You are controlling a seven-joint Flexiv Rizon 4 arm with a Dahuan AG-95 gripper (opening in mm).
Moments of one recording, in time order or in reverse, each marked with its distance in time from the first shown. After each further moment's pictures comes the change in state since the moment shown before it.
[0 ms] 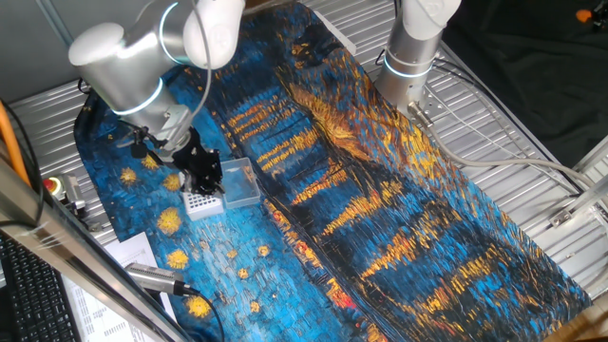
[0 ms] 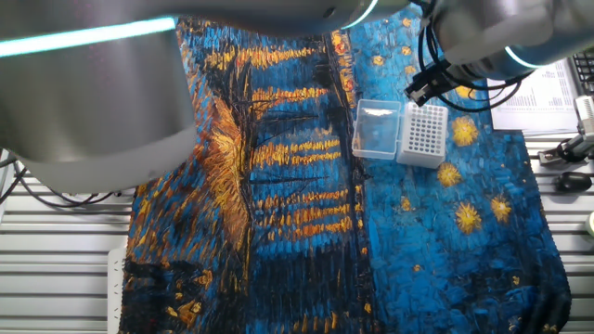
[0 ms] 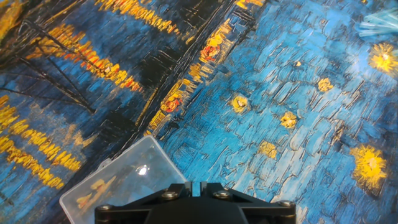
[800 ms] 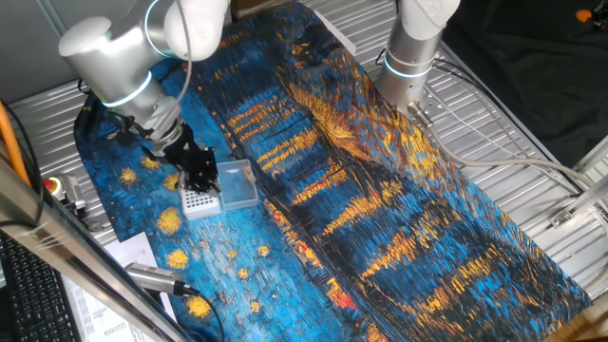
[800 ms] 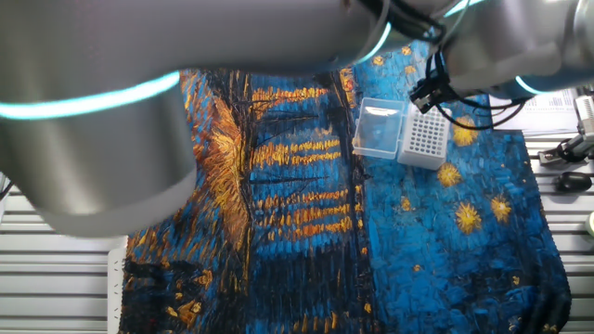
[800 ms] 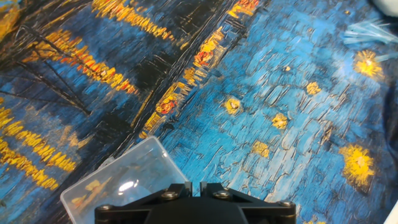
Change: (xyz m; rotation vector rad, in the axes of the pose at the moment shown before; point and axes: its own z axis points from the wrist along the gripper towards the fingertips) arm 0.007 0.000 -0.004 0.055 -0.076 0.009
